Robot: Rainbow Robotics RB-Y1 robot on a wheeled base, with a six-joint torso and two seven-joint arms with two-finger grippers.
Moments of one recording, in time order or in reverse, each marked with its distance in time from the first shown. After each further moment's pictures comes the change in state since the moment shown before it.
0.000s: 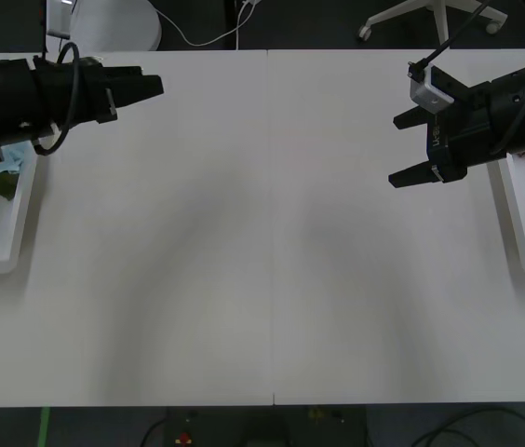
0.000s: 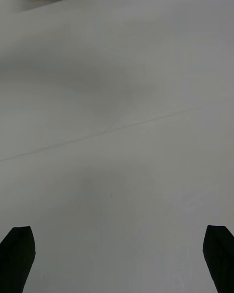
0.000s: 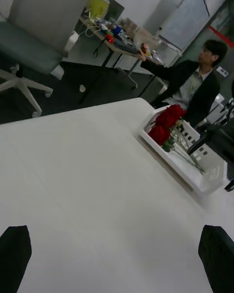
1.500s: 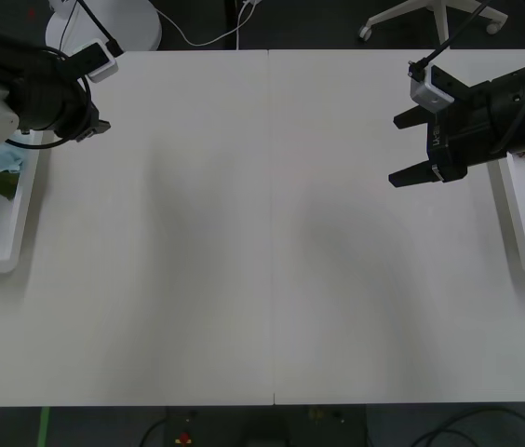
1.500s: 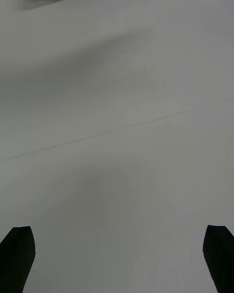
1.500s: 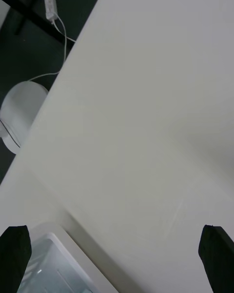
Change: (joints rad) right arm -0.001 0.000 0.000 0.001 0.000 0.000 0.000; left arm -0.382 0.514 -0.939 -0.299 2.062 1.846 -2.356
